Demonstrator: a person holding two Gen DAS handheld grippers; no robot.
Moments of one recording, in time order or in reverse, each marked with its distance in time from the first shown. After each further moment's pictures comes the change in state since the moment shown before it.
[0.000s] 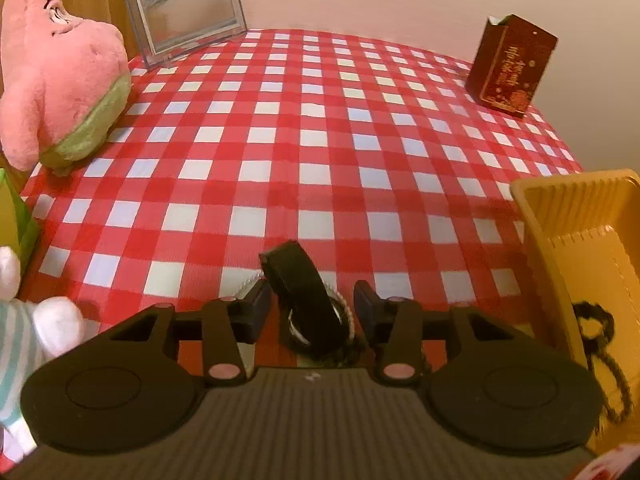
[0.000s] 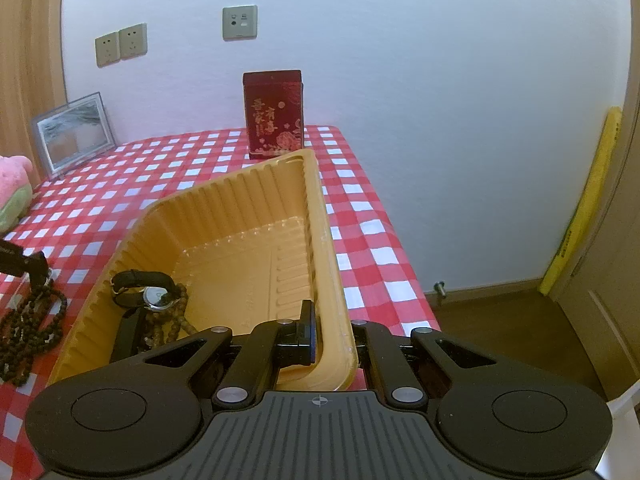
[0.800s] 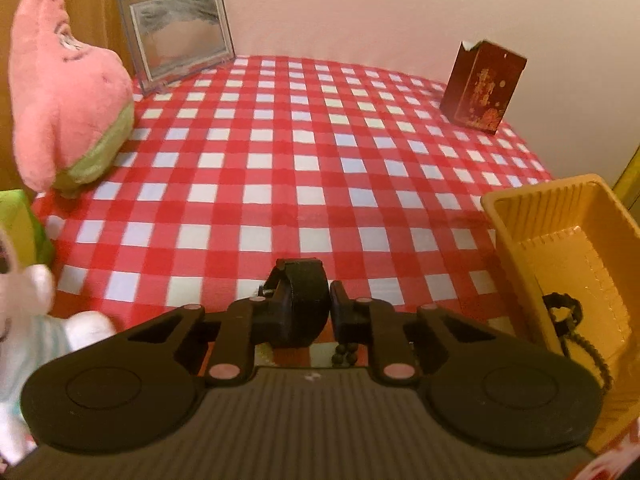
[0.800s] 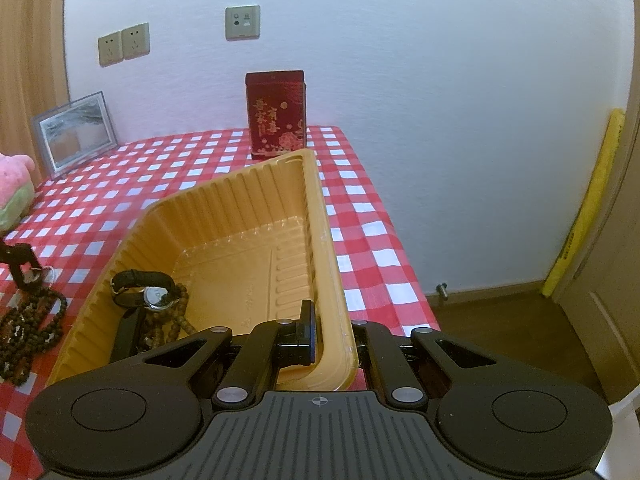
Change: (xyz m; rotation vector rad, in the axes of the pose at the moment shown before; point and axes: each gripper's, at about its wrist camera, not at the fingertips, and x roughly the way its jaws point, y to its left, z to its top) left arm -0.042 0.022 -0.005 0.026 -0.071 -0.087; right arm 0.000 -0.001 -0.001 -0.004 -0.002 0.010
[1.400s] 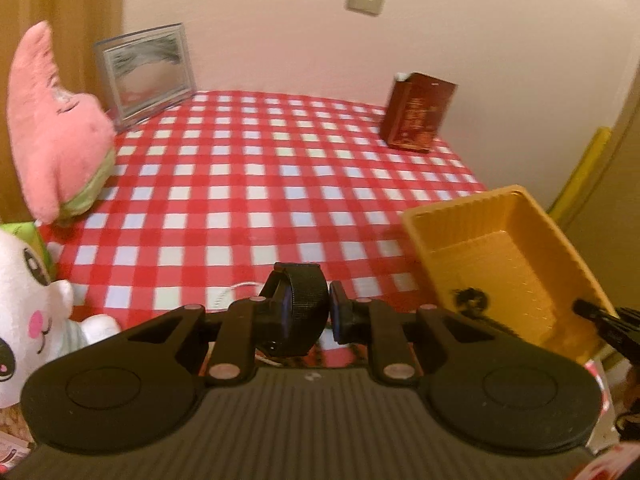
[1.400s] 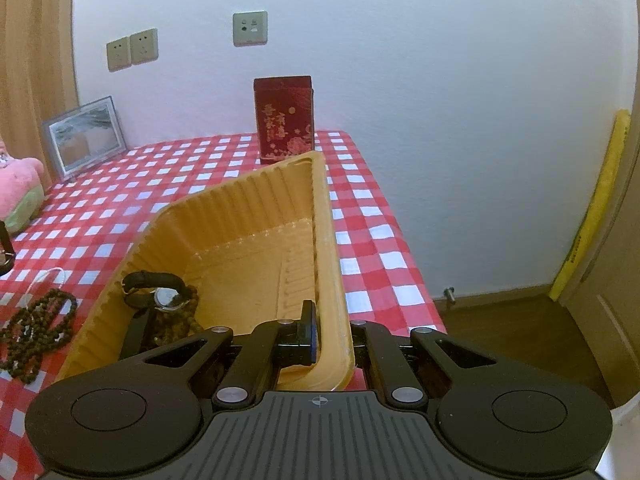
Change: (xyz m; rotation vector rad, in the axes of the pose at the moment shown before) left arm -0.074 -0.023 0.003 0.063 -0.051 -0.138; right arm -0.007 0.000 -0.001 -0.004 -0.015 0.028
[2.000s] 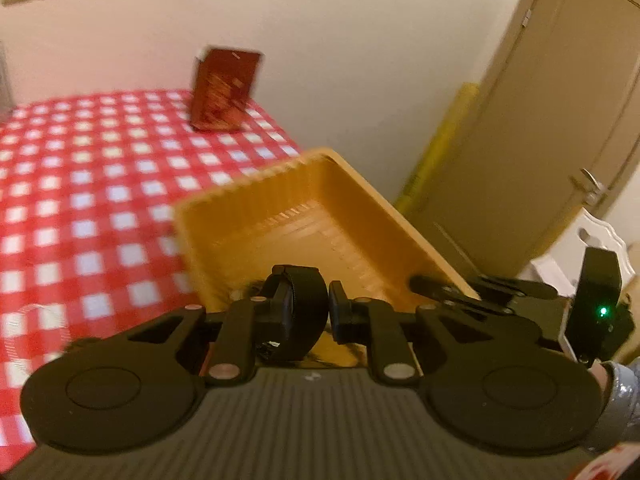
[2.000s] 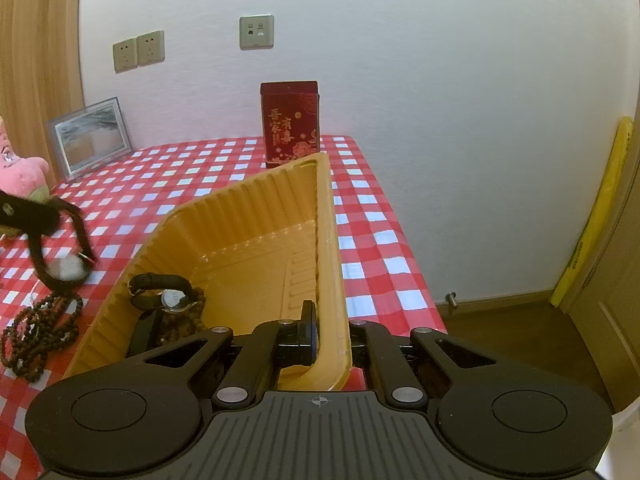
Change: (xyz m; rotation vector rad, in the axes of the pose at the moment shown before) left arm 0.030 -0.135 -0.008 0.159 0.069 -0.405; right arm -0.002 0.003 0.002 -0.012 -0.009 0.004
